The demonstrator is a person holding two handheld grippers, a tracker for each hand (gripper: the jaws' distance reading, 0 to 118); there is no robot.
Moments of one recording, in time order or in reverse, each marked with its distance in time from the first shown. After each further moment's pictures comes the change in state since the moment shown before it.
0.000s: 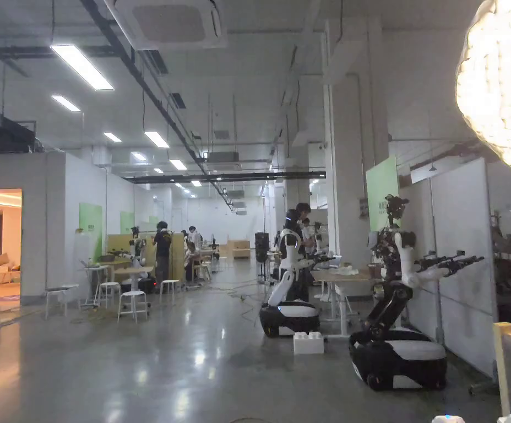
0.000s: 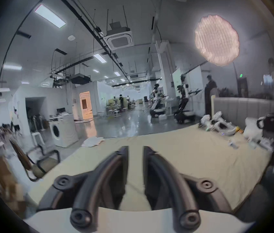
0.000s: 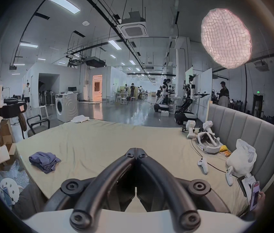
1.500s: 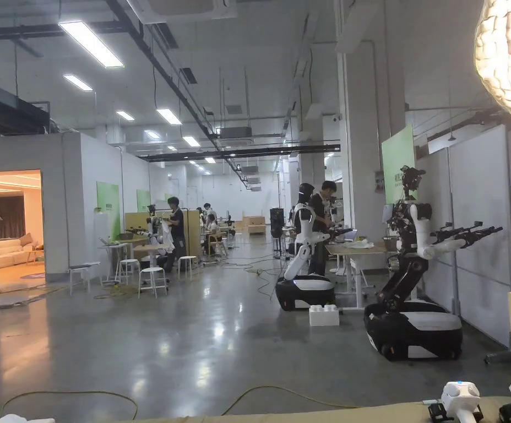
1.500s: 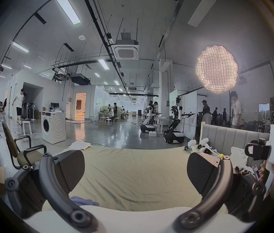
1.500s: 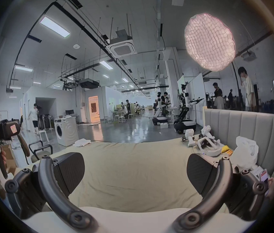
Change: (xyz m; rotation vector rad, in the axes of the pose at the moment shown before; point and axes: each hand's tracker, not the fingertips) left arm 0.016 0.041 0.044 0.105 -0.002 0.095; right arm -0.008 0.036 0.032 0.158 -0.012 -0.170
